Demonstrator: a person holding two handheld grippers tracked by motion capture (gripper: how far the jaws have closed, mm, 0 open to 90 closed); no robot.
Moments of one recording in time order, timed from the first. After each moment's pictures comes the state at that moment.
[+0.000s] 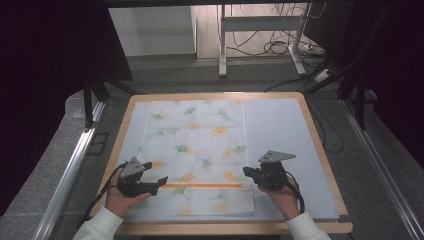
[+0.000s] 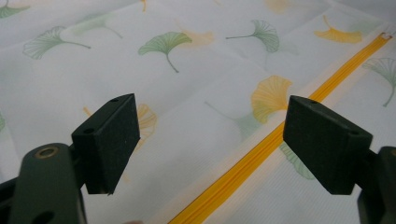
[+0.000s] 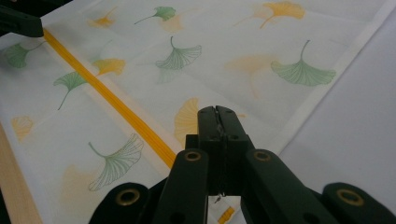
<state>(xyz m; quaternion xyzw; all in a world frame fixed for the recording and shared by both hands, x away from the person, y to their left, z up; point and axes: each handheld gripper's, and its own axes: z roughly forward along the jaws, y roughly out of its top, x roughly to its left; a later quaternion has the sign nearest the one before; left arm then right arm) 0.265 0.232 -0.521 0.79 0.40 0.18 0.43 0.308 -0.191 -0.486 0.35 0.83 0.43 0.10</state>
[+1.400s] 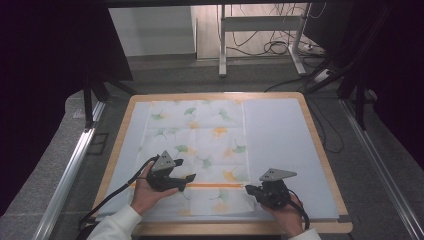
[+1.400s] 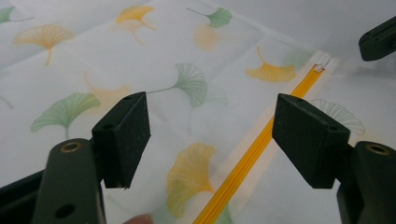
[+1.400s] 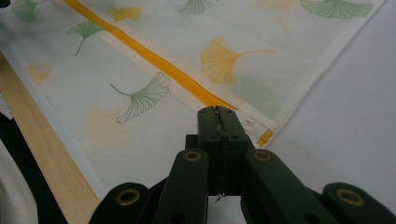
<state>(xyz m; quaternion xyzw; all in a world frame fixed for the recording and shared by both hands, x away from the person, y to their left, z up) 0.287 0.154 -0.505 0.81 0.34 0.14 0.45 0.268 -0.197 -0.505 0.36 0.84 0.39 0.08</state>
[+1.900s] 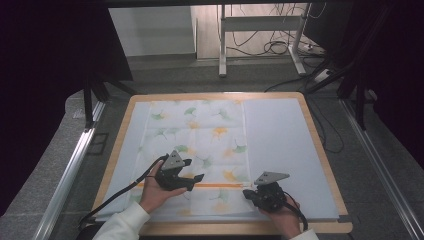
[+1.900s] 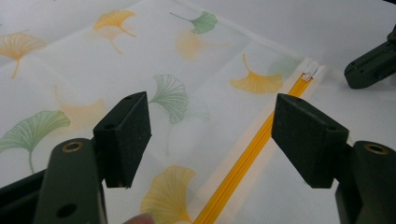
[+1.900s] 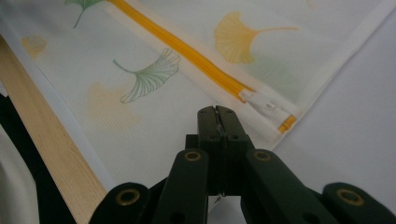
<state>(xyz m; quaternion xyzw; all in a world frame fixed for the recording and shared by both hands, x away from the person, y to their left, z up) 0.291 0.133 -0.505 0.82 0.33 0.13 0.45 0.264 -0.188 -0.513 0.35 0.86 0.36 0.08</state>
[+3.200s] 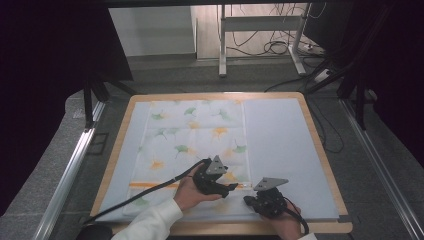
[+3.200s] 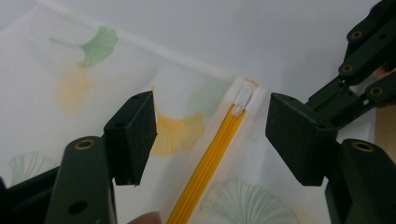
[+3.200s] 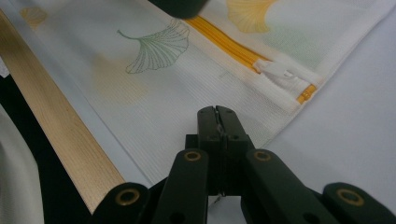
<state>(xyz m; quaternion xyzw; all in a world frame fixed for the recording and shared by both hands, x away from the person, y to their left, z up) 0.297 0.029 -0.505 0.87 0.24 0.10 0.42 0.253 -0.190 -0.522 0.34 0.87 0.34 0.07</state>
